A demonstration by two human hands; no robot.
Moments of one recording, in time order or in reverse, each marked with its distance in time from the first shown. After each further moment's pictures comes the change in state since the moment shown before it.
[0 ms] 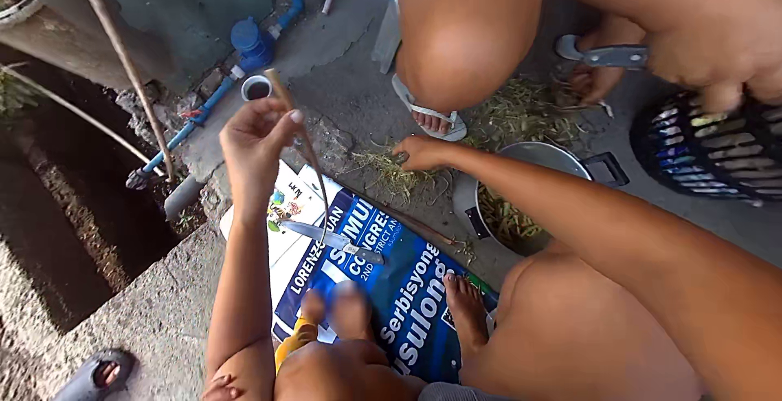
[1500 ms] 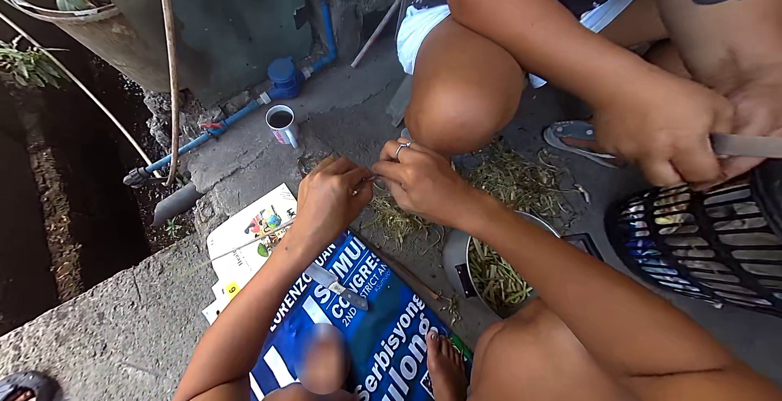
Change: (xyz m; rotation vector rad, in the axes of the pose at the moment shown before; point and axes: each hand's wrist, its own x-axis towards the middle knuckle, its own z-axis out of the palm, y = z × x) left_hand -0.024 -0.002 0.048 0.711 -0.176 0.389; right_hand -0.082 -0.103 -0.039 -0.398 0.774 -0.702
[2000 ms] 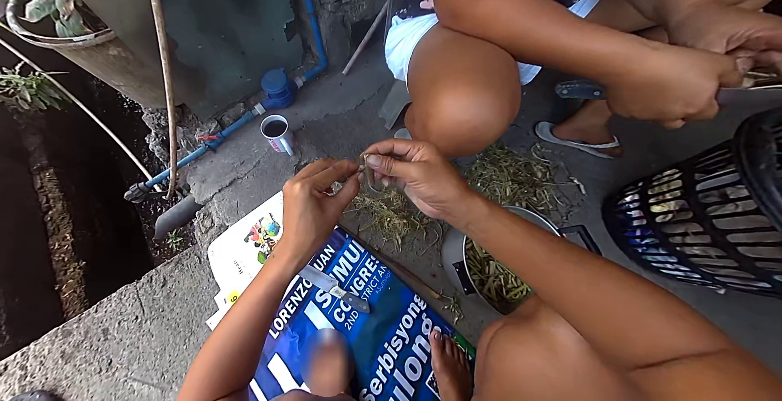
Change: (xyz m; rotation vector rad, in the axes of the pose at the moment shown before) left_hand -0.002 0.011 -0.014 -0.310 0.170 -0.122; right_hand 0.001 -0.018 -0.010 1.289 0.232 0.624
